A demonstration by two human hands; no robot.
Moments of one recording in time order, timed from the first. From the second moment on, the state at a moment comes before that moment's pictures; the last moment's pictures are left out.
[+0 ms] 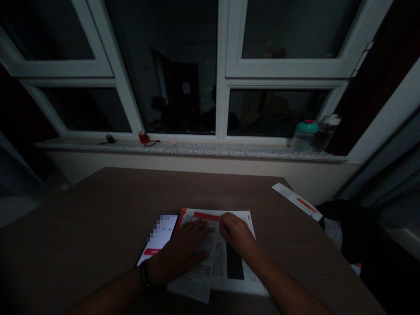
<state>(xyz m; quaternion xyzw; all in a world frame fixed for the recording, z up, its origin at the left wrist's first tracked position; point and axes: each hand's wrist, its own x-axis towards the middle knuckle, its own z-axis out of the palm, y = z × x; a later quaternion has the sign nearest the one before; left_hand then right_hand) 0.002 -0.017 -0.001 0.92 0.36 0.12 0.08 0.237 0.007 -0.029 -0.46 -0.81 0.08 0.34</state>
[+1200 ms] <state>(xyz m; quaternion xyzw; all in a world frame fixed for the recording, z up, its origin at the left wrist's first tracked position) -0.002 -0.008 0.001 0.86 0.48 0.17 0.08 0.244 -0.015 -0.015 -0.49 -0.81 0.10 0.29</state>
